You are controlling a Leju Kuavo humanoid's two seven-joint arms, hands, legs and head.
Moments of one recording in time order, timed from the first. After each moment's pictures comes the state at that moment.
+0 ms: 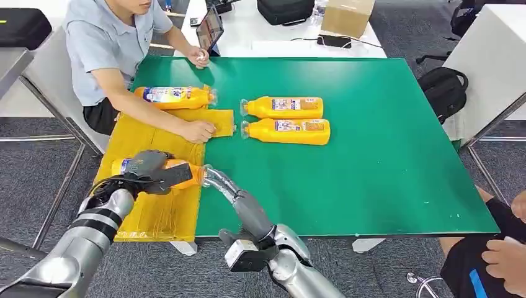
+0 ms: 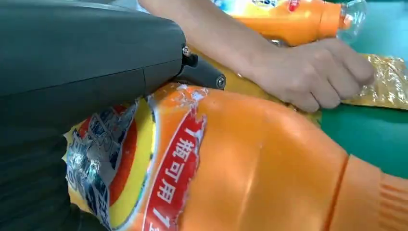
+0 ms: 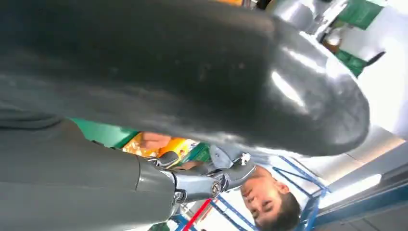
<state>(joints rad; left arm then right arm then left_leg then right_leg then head) -0.63 0.08 -0.25 -0.71 -1.06 -0.11 -0.32 -0.26 0.21 0.59 -1.05 0.35 -0.20 -0.66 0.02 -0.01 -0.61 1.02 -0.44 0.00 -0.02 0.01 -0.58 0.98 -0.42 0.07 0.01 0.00</state>
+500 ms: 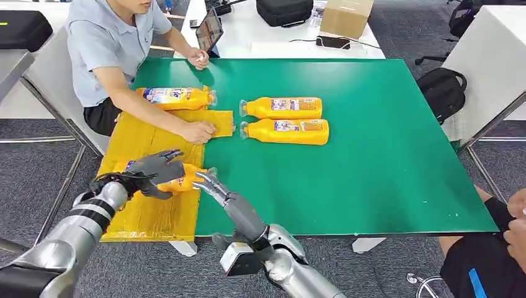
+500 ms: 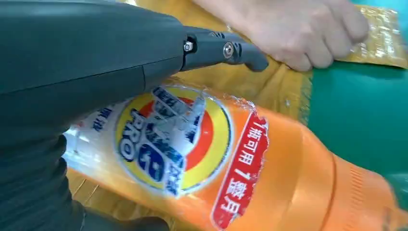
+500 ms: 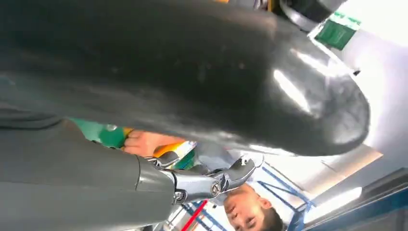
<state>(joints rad) -0.73 0.13 -0.30 -0.53 -0.90 -0.30 -0.39 -0.30 0.19 0.68 -1.05 0.26 -0.17 -0.66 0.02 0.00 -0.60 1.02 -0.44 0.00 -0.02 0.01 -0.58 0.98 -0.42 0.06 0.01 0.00</state>
